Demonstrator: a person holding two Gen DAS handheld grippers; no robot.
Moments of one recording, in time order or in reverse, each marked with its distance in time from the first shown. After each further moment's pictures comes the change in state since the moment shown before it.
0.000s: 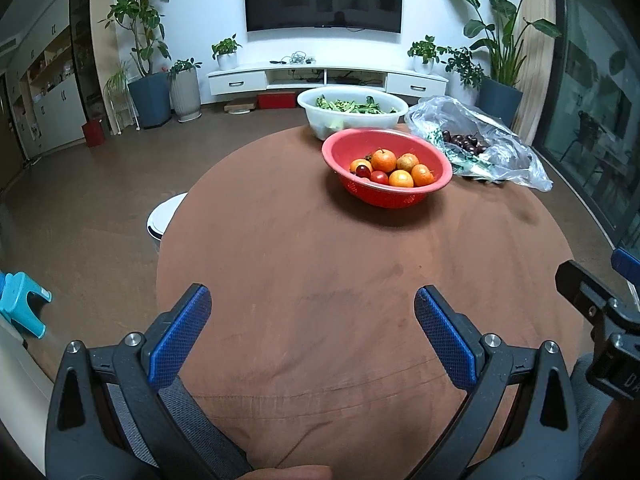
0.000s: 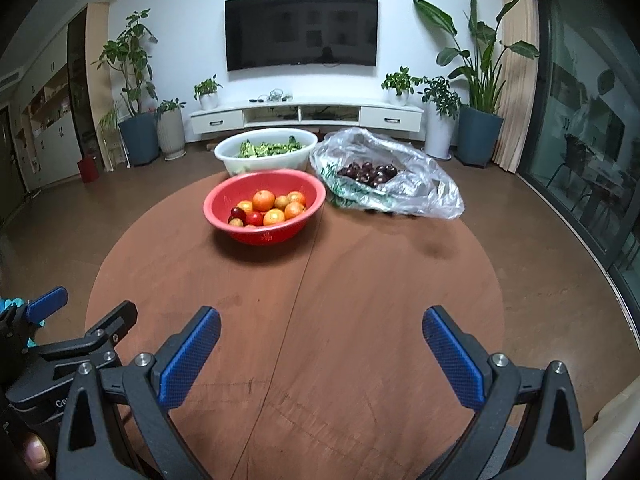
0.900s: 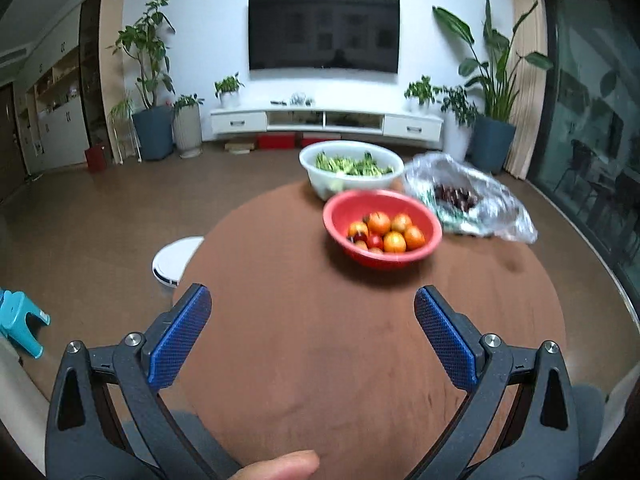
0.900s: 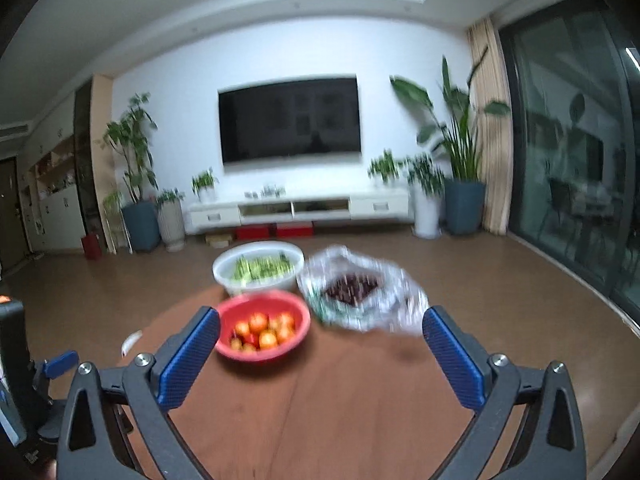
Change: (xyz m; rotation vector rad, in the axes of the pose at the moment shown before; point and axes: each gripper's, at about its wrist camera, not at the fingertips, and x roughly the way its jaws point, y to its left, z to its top) left arm -0.056 0.007 0.032 -0.003 -0.148 -0.015; right arm -0.056 -0.030 0.063 0.071 -0.304 -0.009
